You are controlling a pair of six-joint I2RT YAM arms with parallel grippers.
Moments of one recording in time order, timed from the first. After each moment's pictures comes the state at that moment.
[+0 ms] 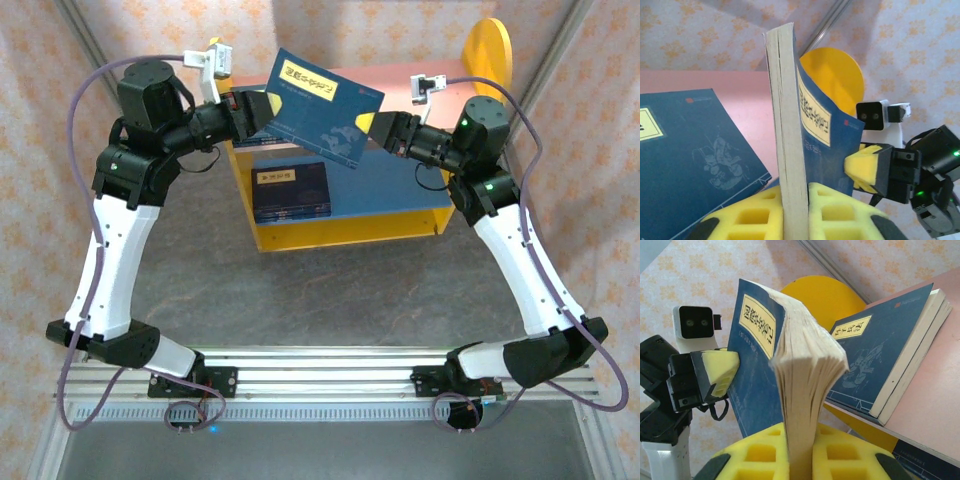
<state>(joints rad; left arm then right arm) -0.27 1.45 2.04 -0.71 0.59 -0.58 0.33 1.34 1.55 -0.14 -0.82 0.84</state>
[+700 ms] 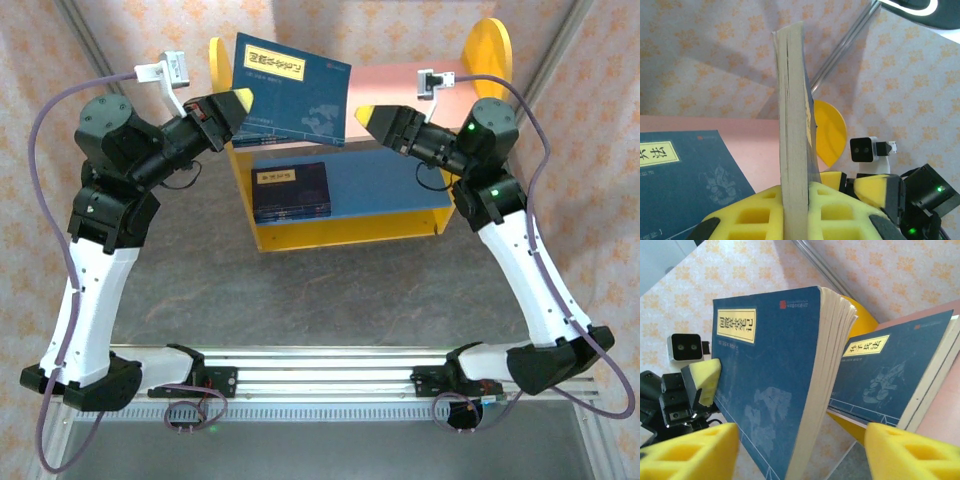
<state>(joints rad) -0.27 1.24 1.82 -0.47 0.43 -0.68 0.36 1.31 1.58 -0.12 -0.75 0.84</state>
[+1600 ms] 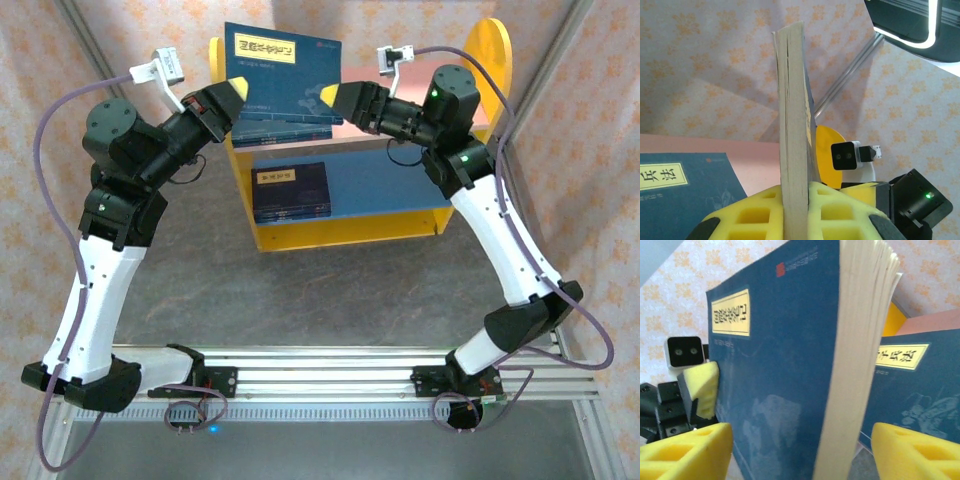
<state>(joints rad) -0.27 1.23 1.74 -0.32 0.34 -0.75 0.45 1.56 1.87 -0.20 -0.78 0.86</state>
